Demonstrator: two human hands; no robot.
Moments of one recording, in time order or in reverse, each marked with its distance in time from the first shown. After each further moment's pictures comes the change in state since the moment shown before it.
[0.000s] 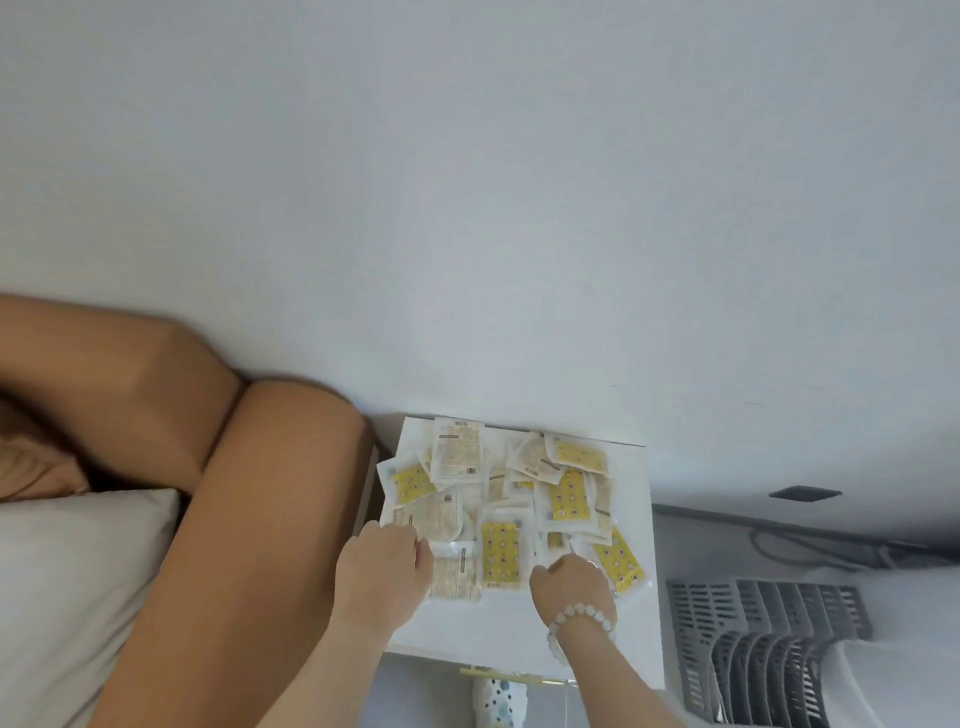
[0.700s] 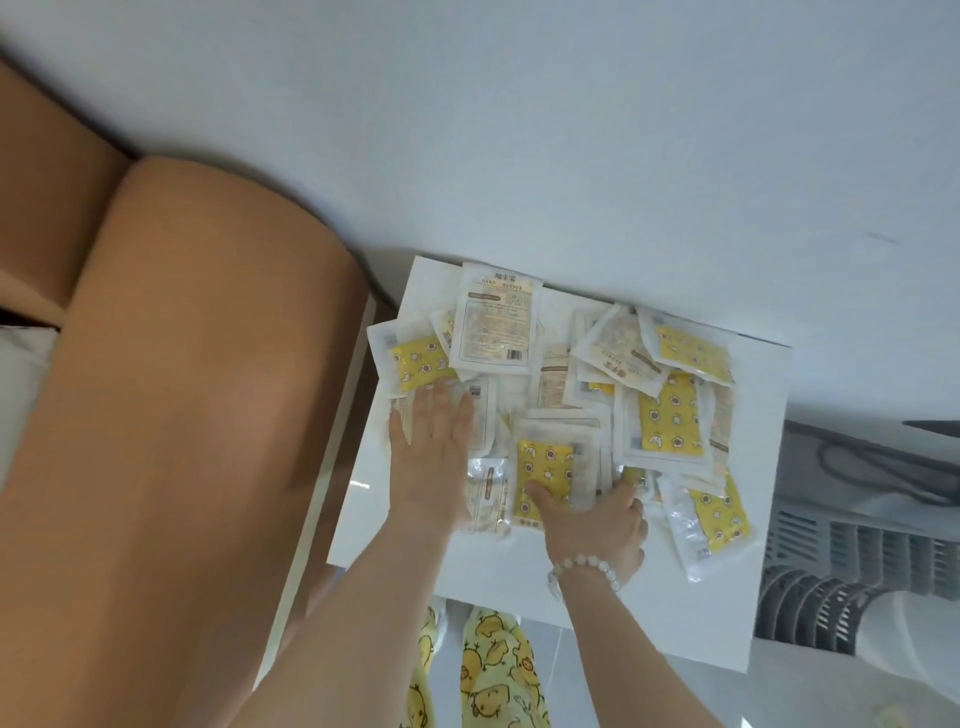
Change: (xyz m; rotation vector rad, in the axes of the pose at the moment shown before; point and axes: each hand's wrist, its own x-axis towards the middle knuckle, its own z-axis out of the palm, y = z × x) left_hand 0.097 -0.013 0.174 0.239 -0.390 -0.037; right_hand 0.129 0.007 0.137 0.071 0.152 0.270
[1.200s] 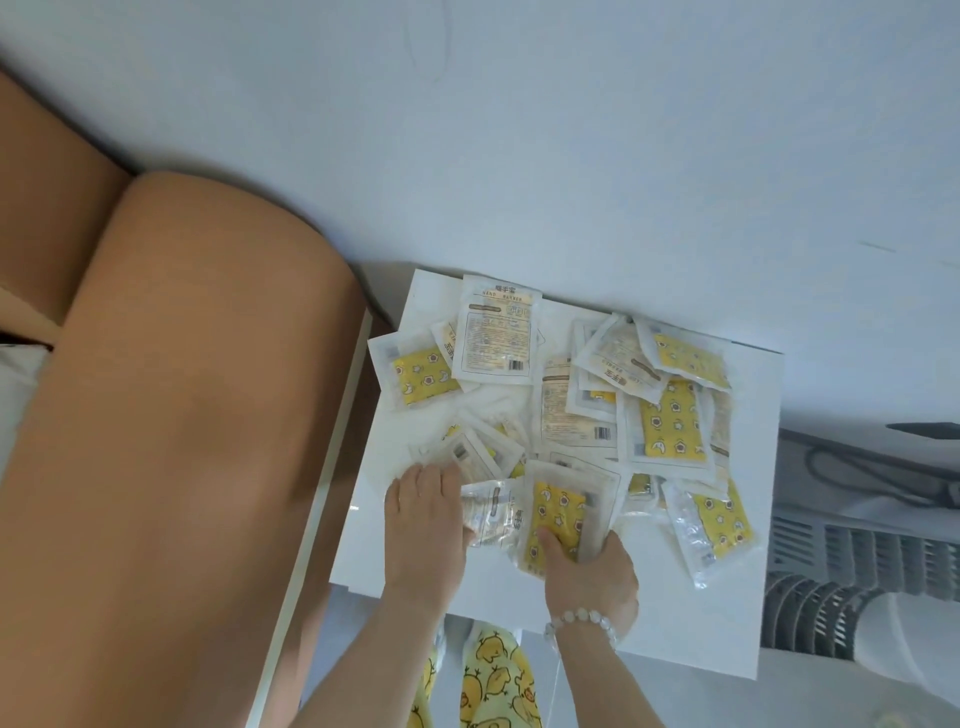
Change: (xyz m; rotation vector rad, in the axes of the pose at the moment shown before) left_hand -0.030 -0.002 0.038 -0.224 0.152 -0.023; right_hand -0.022 0.026 0.017 0.150 0.027 0.043
